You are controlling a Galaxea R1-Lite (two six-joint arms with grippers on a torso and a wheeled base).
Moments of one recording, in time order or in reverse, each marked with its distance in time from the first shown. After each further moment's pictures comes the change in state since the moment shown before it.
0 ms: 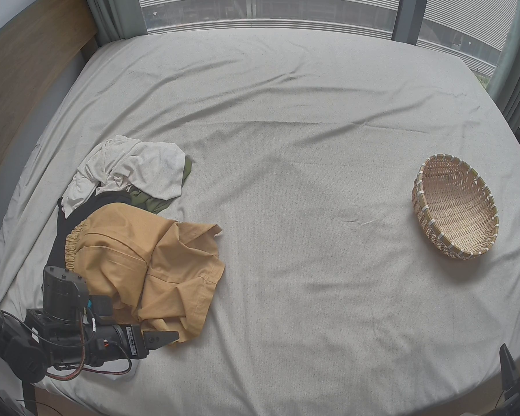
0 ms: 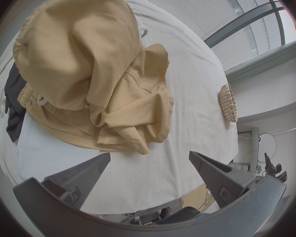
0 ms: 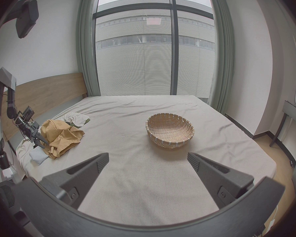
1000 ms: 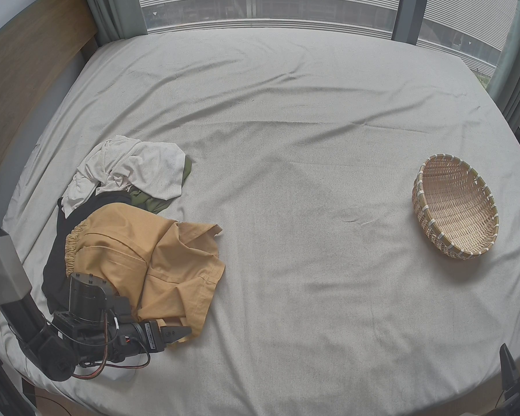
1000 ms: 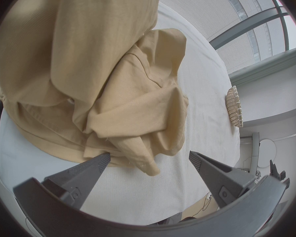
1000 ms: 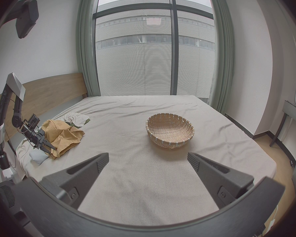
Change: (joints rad) left arm 0.000 0.260 0.003 -0.298 0.006 -0.047; right arm 0.000 0.000 0.000 -0.001 0.000 0.002
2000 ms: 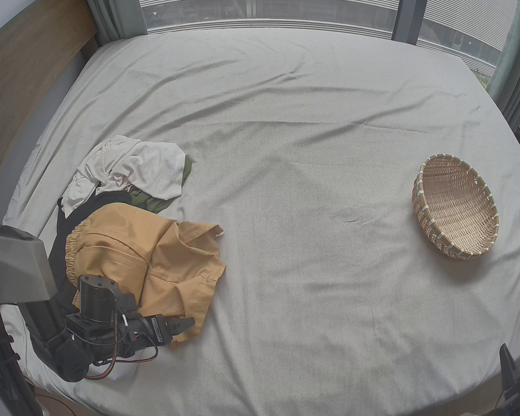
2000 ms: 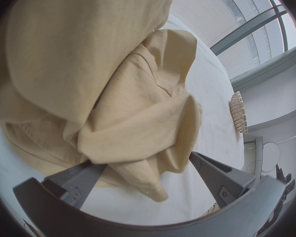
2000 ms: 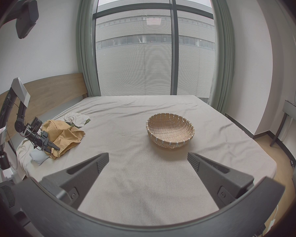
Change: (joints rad) left arm 0.001 0.141 -0.009 -0.208 0.055 -0.008; right arm 0.002 0.000 0.000 0.000 0.000 0.001
